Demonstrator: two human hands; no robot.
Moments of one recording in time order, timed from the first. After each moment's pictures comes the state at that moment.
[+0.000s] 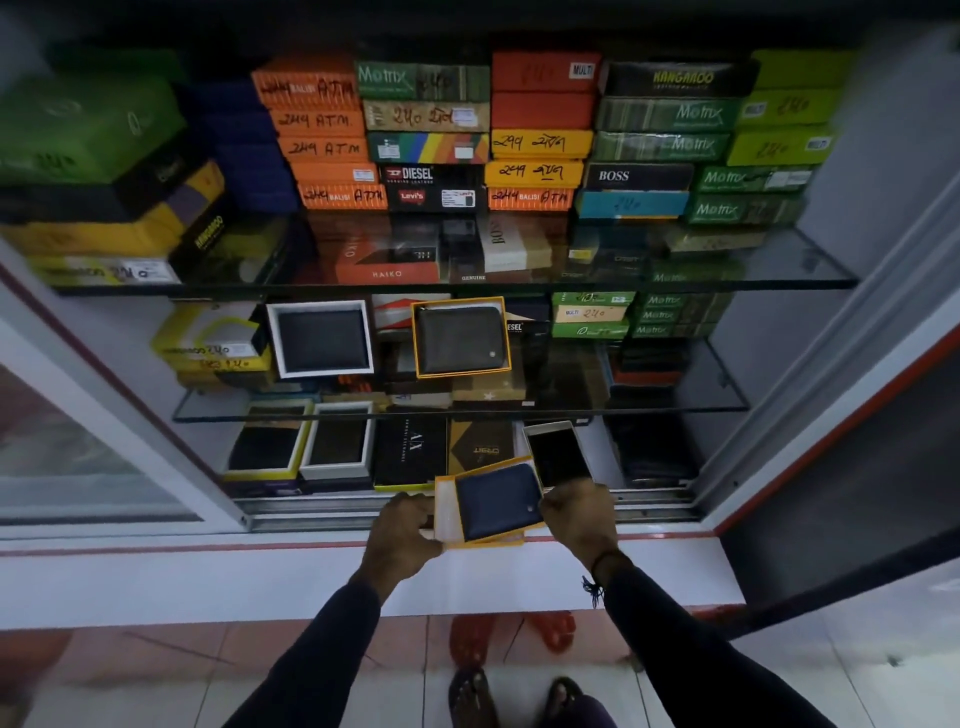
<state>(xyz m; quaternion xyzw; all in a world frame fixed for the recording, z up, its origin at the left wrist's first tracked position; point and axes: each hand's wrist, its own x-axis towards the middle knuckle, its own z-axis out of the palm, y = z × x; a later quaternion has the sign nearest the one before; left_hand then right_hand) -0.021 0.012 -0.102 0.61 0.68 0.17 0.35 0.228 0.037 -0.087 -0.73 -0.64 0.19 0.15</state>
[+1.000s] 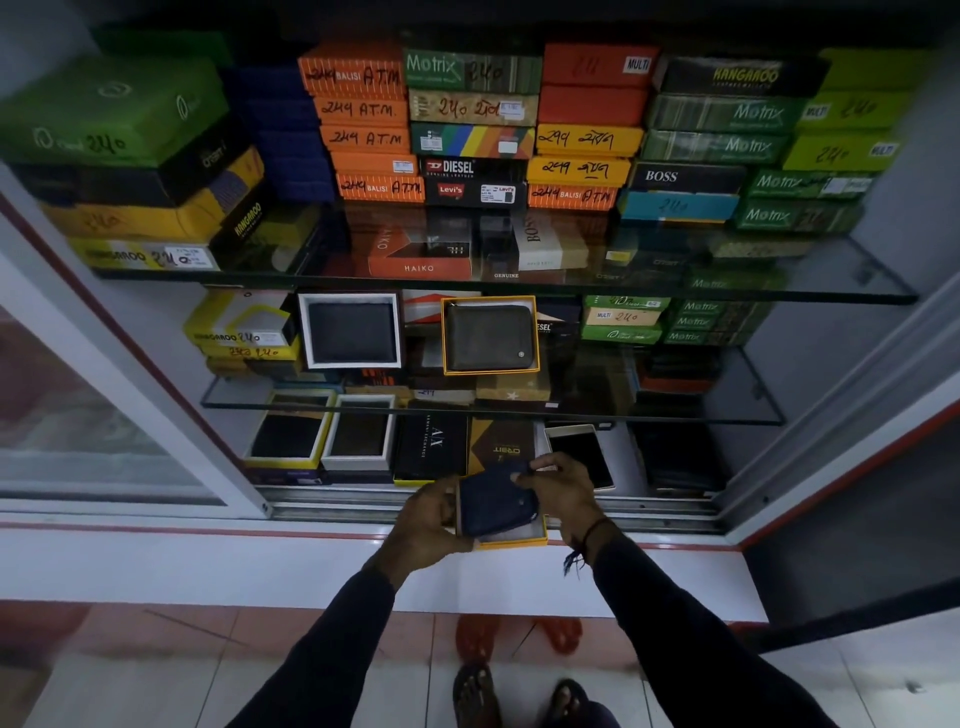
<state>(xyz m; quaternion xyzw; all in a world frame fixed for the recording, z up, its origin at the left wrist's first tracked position) -0.028 0.022 -0.114 0.56 0.60 0.27 0.51 0.173 0.070 -0.077 -0.70 -0.37 0.51 0.33</state>
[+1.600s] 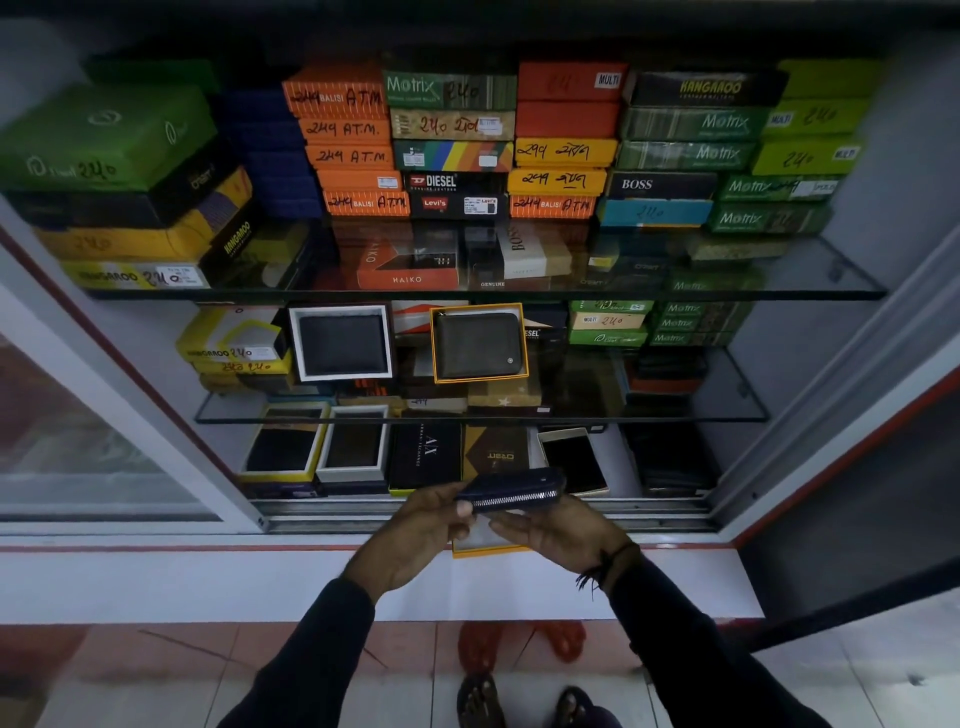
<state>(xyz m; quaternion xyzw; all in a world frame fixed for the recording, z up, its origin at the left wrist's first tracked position) -0.026 0.013 -0.071 0.37 0.40 0.39 0.74 0.197 0.038 -0.064 -0.36 -0.19 0.85 0.34</state>
